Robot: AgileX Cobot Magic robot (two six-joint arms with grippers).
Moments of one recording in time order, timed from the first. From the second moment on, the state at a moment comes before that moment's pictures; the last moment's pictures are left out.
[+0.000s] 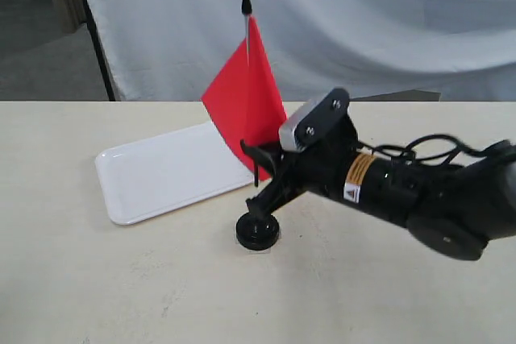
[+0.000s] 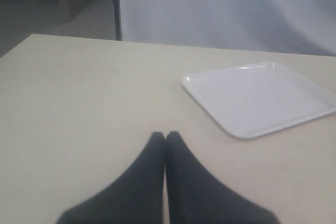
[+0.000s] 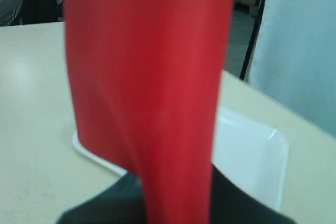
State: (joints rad) left arm -0.06 0.00 0.00 0.16 0.33 -0.25; right arm 0.46 1.82 -0.74 -0.55 -0.89 0.18
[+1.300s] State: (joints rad) left arm -0.06 0.00 0.00 0.16 0.33 -0.25; right arm 0.84 2.52 -1.90 -1.37 0.76 0.24
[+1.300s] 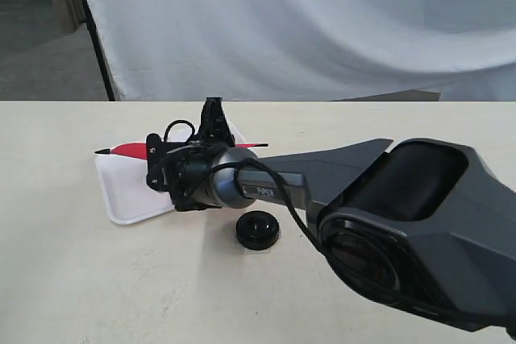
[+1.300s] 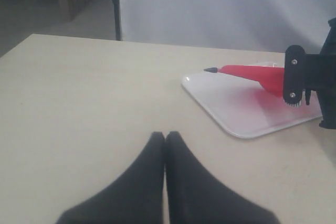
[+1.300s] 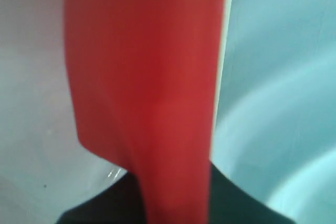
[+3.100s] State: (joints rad) left arm -0.06 0.00 0.00 0.16 0.33 -0.25; right arm 0.07 1.61 -1.09 -0.01 0.58 -0.10
